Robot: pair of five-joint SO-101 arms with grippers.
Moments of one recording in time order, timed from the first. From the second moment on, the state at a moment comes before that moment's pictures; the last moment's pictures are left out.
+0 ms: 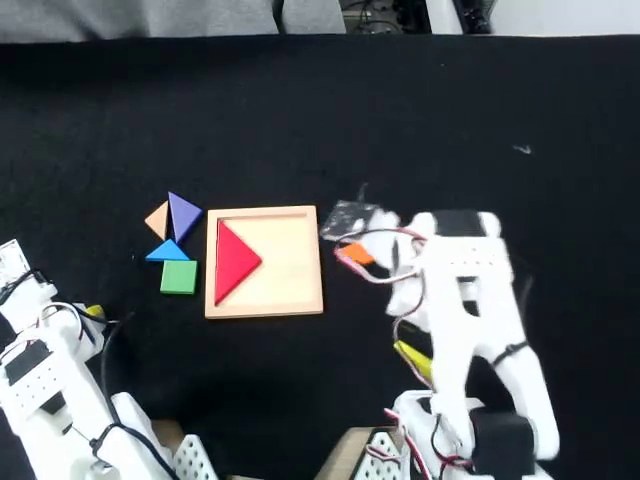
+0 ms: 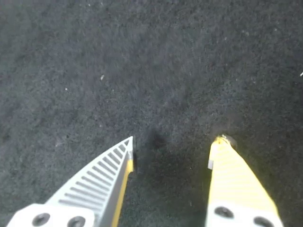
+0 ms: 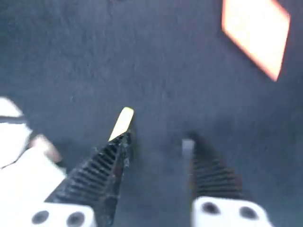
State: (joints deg) left arm -47.7 -51.9 80.4 41.1 -10.9; right arm 0.5 -23.8 41.6 84.8 61.1
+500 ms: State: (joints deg) left arm -46.9 -51.9 80.4 41.0 -10.9; right arm 1.5 -39.9 42.6 99.0 50.4
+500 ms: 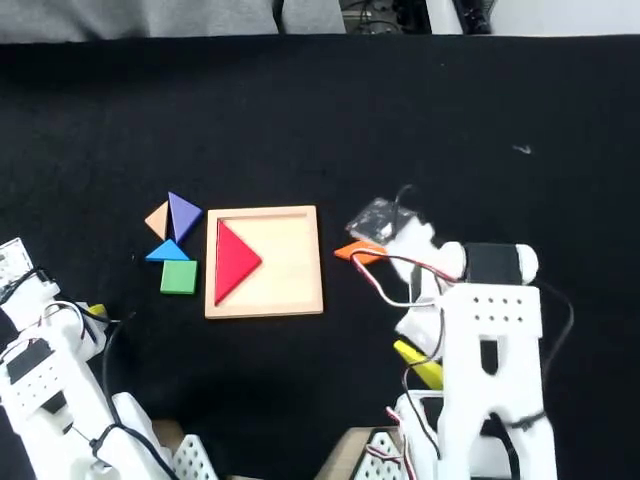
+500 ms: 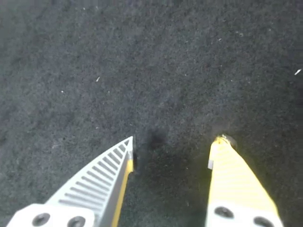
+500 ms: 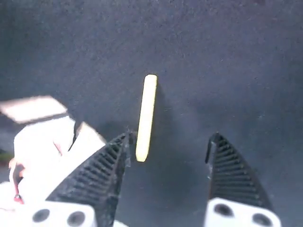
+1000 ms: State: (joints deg) left arm -46.9 -51.9 80.4 41.0 -10.9; right arm -1.0 -15.4 42.9 94.5 52.6
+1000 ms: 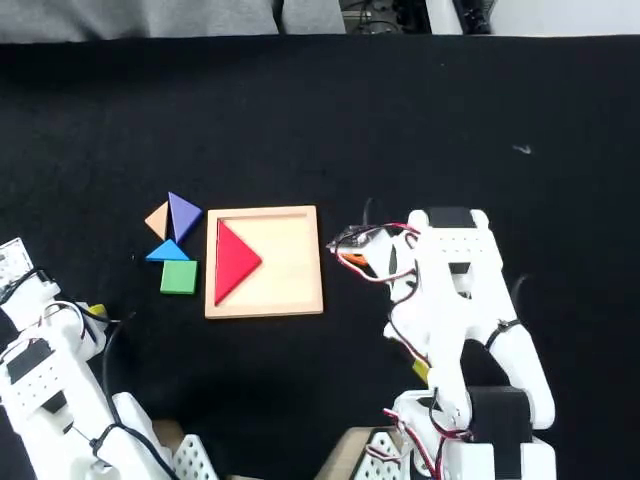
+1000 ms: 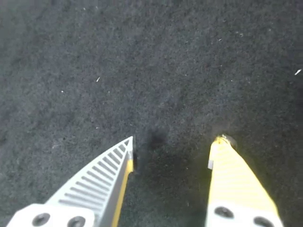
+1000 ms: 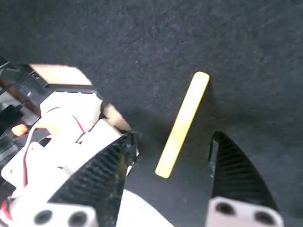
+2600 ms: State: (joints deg) left arm -46.7 -51.9 80.4 41.0 -10.9; right arm -0.9 -5.5 53.1 74.0 54.5
